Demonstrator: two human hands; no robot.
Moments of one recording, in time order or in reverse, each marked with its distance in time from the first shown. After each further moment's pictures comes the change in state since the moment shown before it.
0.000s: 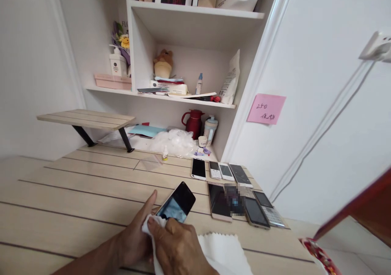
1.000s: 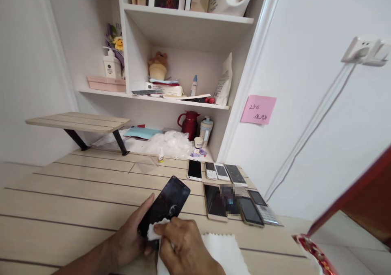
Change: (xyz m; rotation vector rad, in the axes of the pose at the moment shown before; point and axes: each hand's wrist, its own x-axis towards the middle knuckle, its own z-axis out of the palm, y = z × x) left_hand 0.005 0.004 -0.005 0.039 0.107 0.129; right_hand -0.001 0.013 -0.017 0.239 0.013 0.058
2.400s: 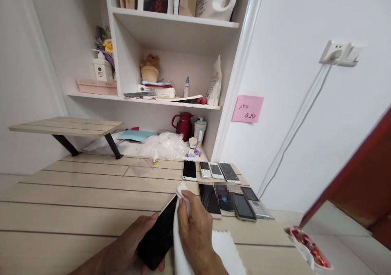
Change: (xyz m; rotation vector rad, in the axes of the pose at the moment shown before) left_hand -0.010 -0.006 0.004 0.540 -0.116 0.116; right_hand 0.004 0.019 -0.006 -0.265 0.615 0.401
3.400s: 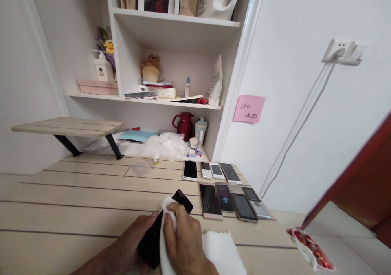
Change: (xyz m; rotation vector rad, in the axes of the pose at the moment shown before) left_hand -0.005 0.009 0.005 -0.006 0.085 0.046; right_hand -0.015 -0.015 0.003 0.067 -0.278 -0.019
